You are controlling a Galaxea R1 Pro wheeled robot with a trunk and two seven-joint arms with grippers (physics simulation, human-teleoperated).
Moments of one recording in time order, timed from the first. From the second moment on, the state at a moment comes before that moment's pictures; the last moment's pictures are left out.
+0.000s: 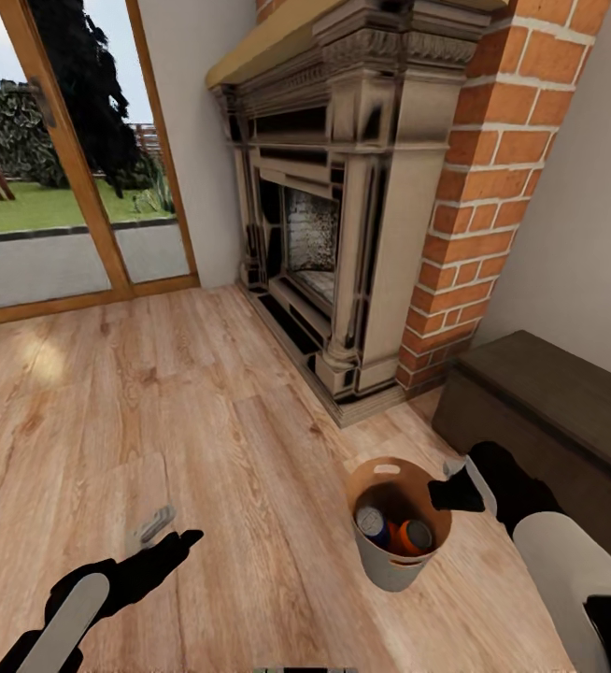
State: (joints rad) left arm -0.17 0.23 -0.13 -1.45 1.21 0.58 0.54; right arm -0.86 -0.18 0.01 -0.57 -0.01 1.05 0.25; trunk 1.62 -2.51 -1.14
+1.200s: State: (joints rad) left arm -0.14 0.24 -0.12 -1.60 1.22 0.66 0.31; right arm -0.86 -0.17 -0.21 -0.58 -0.01 0.94 0.06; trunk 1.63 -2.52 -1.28
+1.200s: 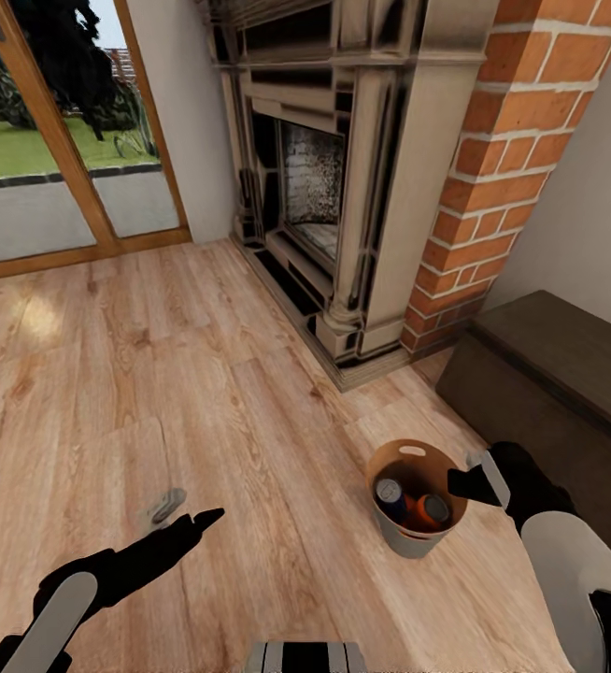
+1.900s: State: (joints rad) left arm -0.14 0.23 -0.12 -1.59 1.21 0.65 0.30; right arm -0.86 -0.17 -0.21 -0.59 -0.03 0.92 0.07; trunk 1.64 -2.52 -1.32
